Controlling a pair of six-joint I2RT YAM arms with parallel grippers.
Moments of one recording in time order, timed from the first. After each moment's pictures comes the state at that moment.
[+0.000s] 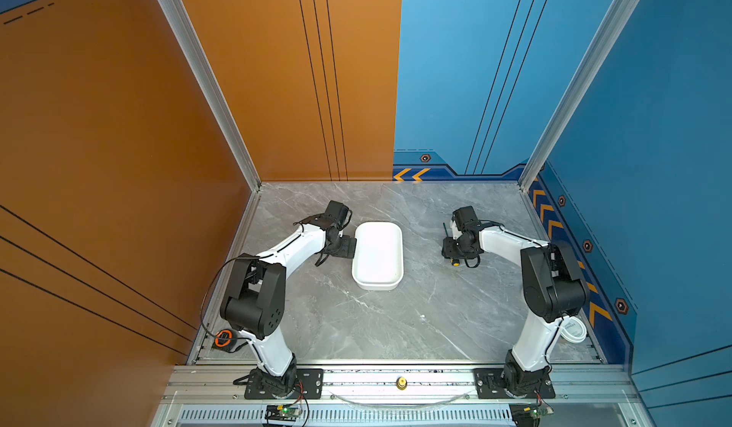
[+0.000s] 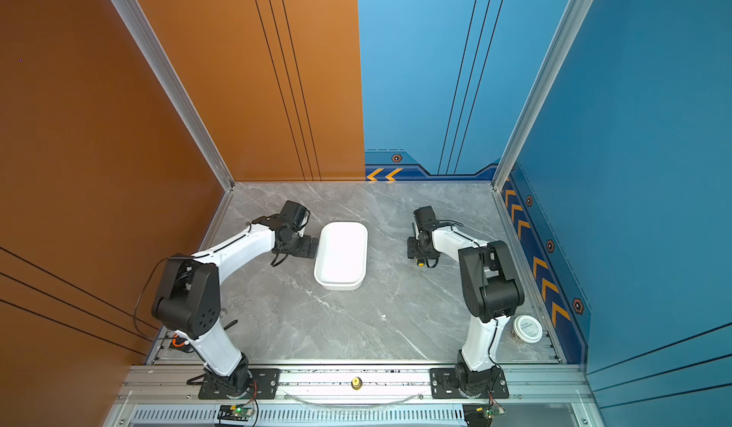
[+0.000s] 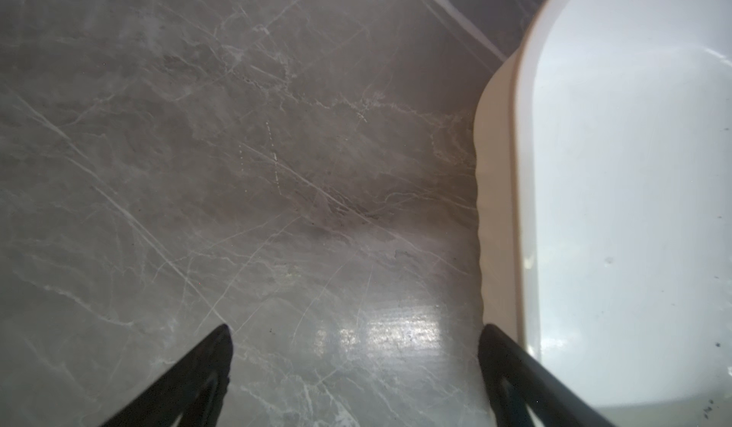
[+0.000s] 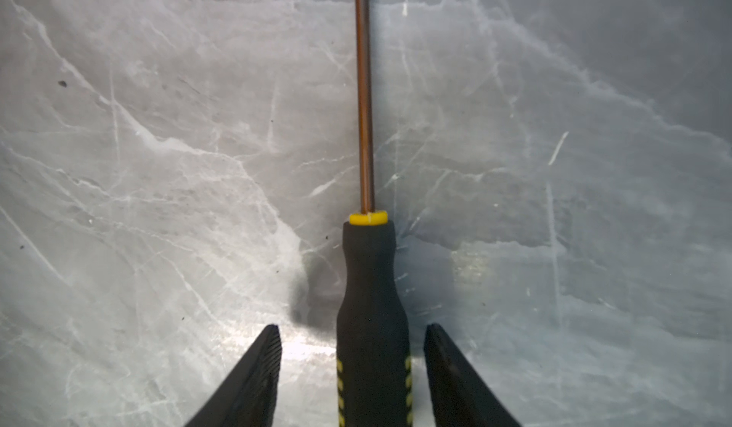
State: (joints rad) left arm -0.32 1.71 1.23 -0.69 -0.11 -0.20; right arm 0.24 1.85 1.16 -0.50 -0.02 0.25
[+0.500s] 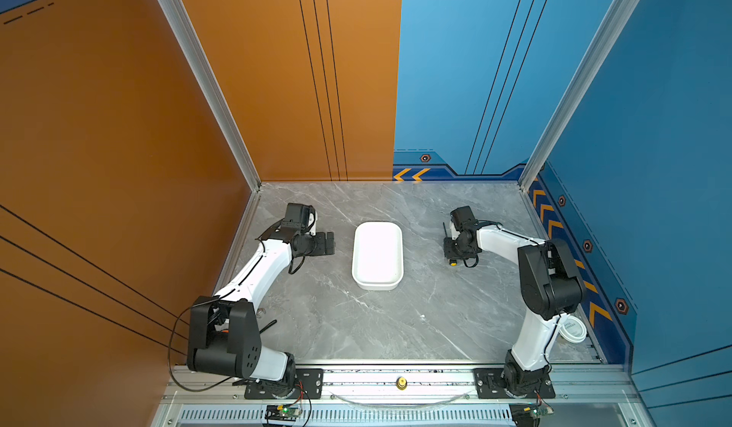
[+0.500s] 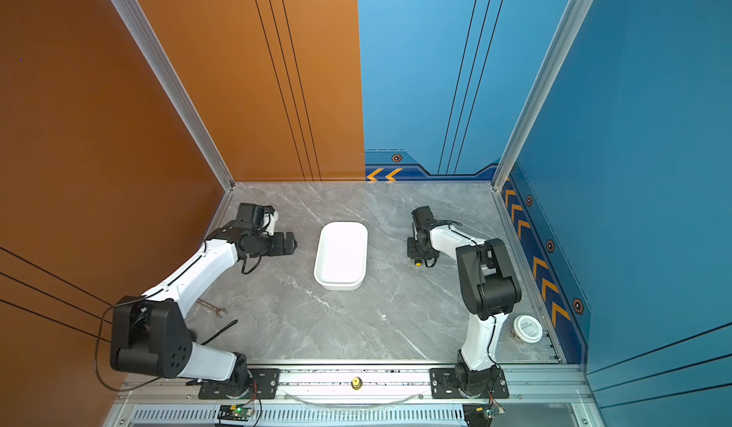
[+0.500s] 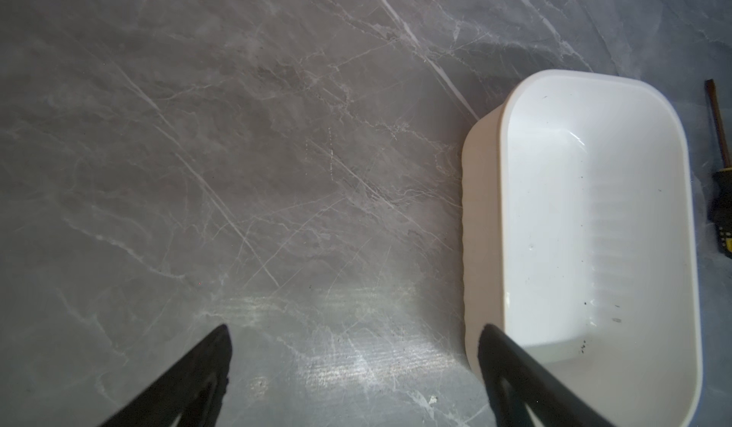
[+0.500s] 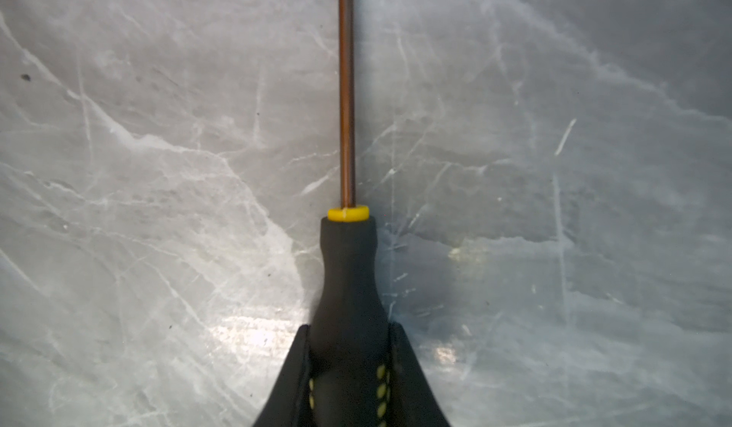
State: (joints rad) left arm -0.10 1.42 1.03 -0.60 0.13 -0.21; right arm 0.25 1.87 1.18 -0.53 0.00 0.27
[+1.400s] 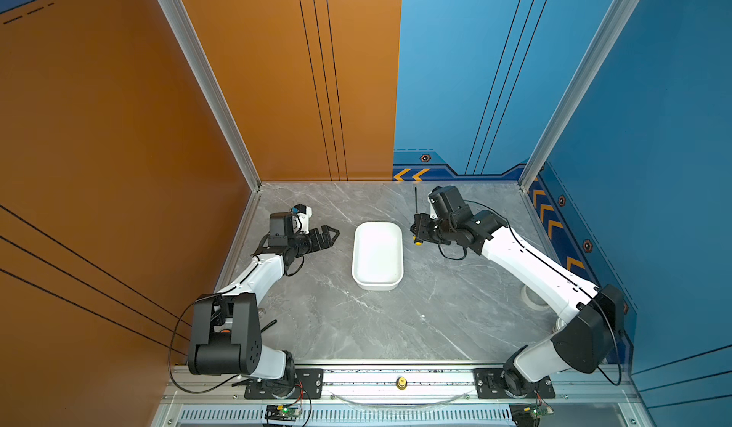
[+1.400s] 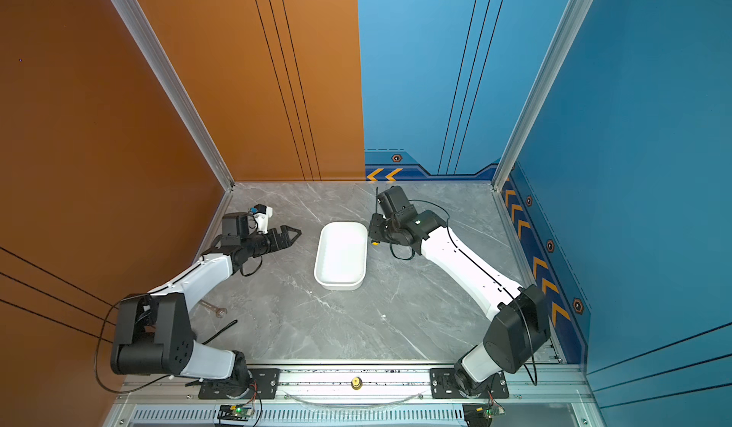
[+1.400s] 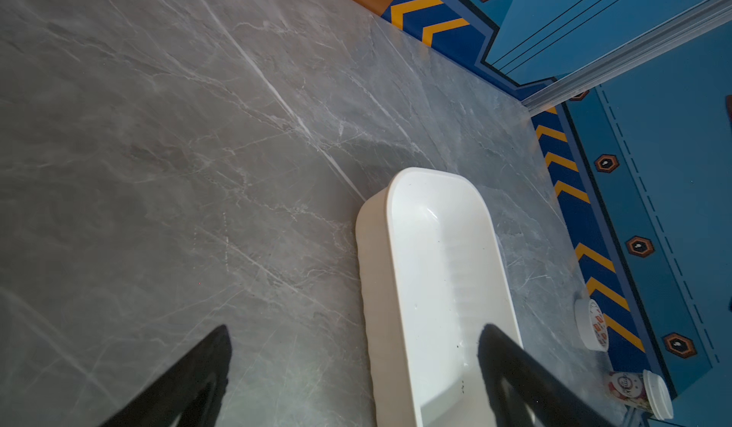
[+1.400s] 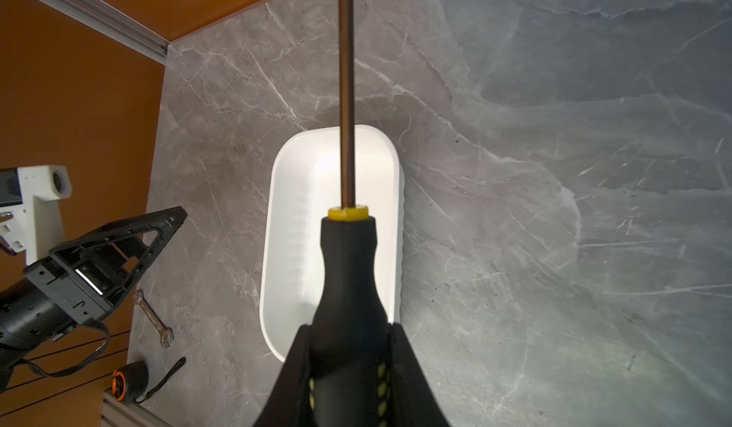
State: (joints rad) left arm 0.02 1.46 0.82 -0.05 0.58 -0.36; right arm 0.62 1.54 1.43 -0.72 0.00 0.73
